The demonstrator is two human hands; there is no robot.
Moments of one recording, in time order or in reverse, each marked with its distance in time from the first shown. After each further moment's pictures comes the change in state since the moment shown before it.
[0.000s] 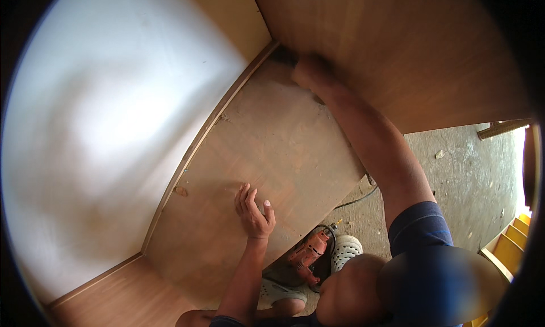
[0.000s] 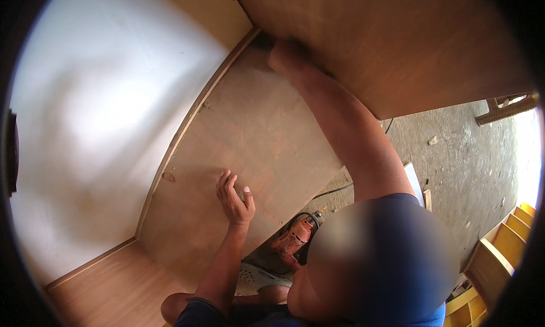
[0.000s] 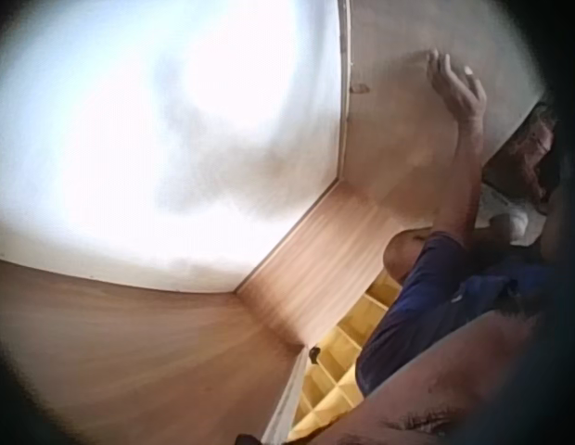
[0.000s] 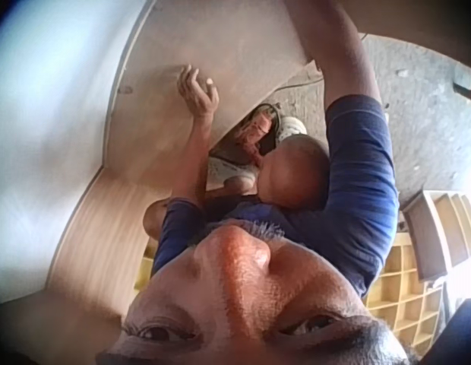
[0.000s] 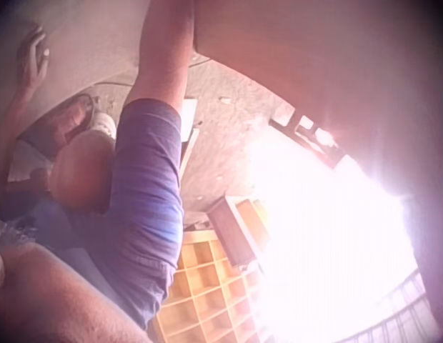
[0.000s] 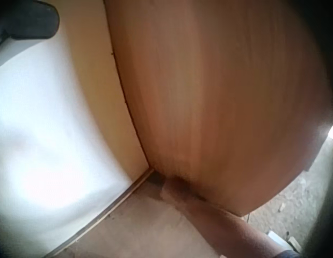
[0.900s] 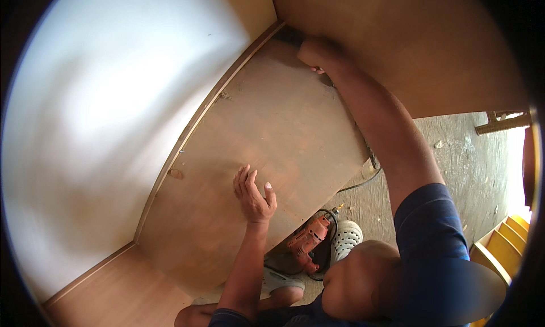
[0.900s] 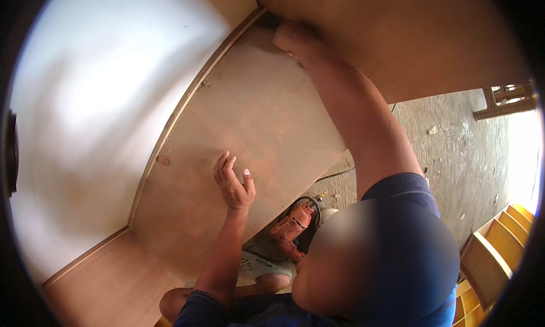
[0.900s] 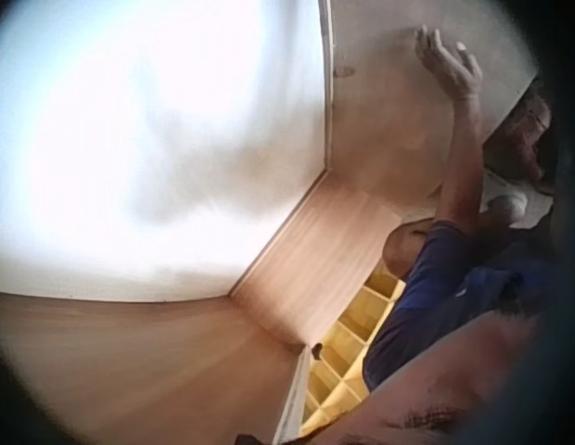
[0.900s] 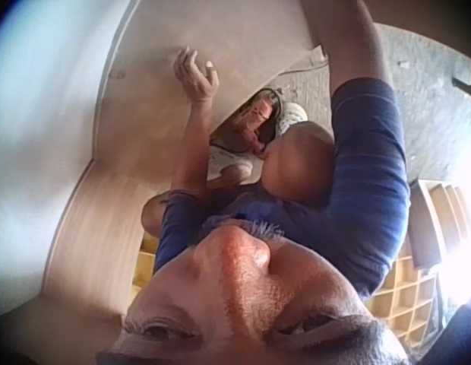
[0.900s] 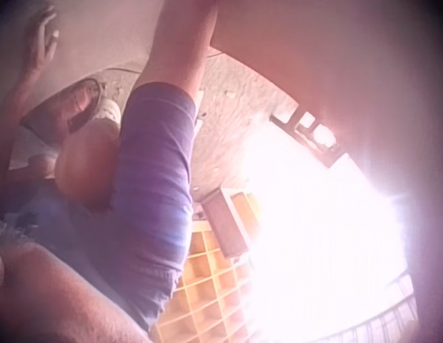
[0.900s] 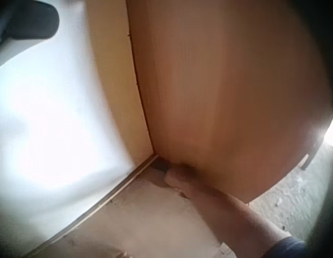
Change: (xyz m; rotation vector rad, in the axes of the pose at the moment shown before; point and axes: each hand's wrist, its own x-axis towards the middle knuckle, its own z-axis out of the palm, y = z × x) left_hand -0.003 -0.005 0.000 -0.030 0.020 0.005; right_hand 0.003 -0.017 -0.026 0.024 -0.546 0.173
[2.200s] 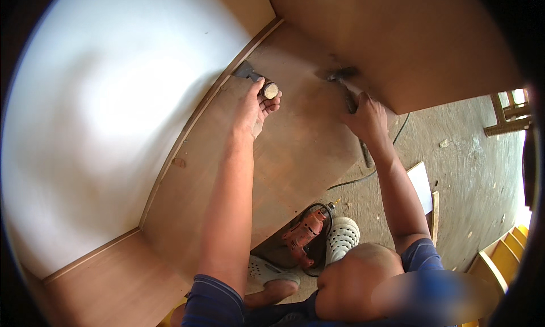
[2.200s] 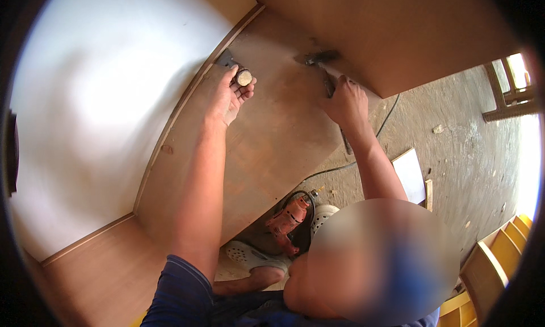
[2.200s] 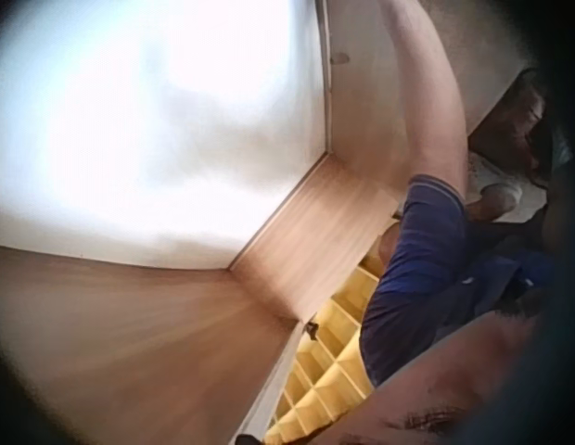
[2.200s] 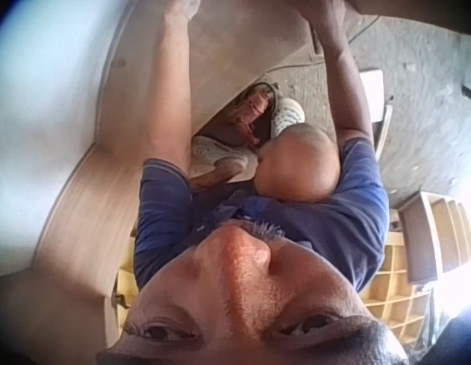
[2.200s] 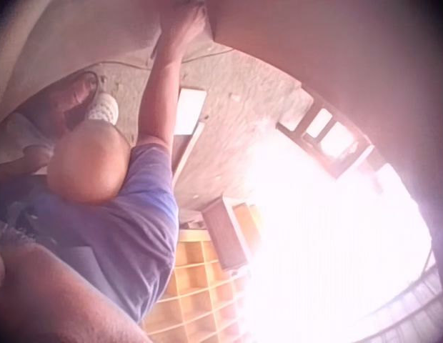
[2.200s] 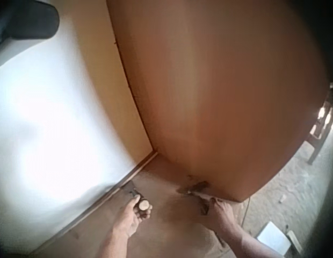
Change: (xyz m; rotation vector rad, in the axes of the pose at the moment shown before) left_hand 0.203 0.034 0.024 -1.352 -0.393 -0.956; right_hand -0.177 0.124 0.055 -0.064 0.431 -0.010
